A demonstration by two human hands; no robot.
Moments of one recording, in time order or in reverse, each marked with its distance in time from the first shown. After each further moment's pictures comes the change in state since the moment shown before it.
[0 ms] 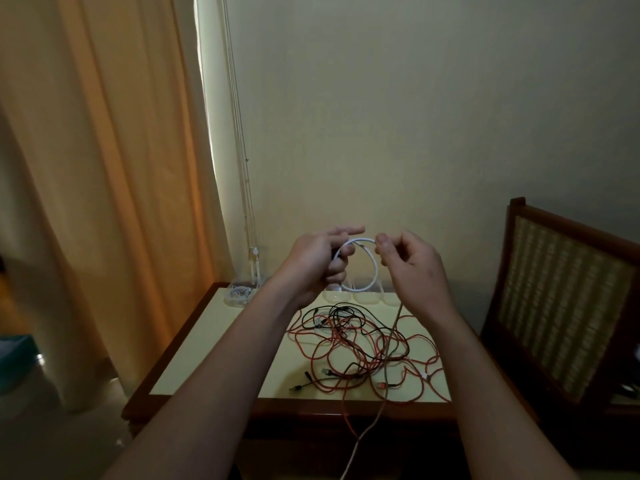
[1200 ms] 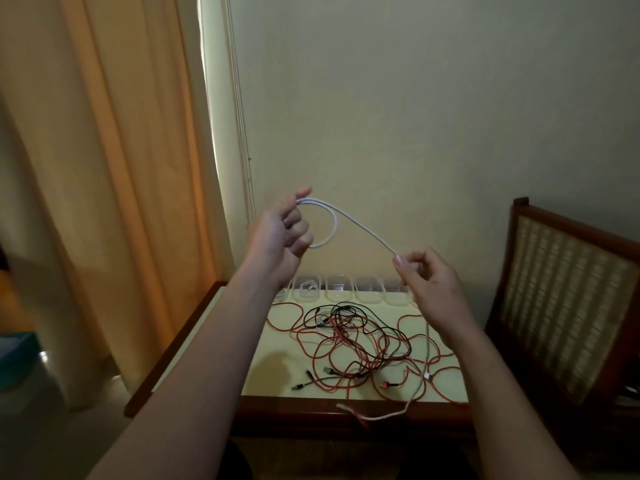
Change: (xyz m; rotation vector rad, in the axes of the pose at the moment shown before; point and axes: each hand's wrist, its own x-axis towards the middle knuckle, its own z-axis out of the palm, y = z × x) left_hand -0.001 0.027 -0.033 -0.449 0.150 0.211; right_hand -0.012 0.033 -0.018 0.135 -0.082 0.163
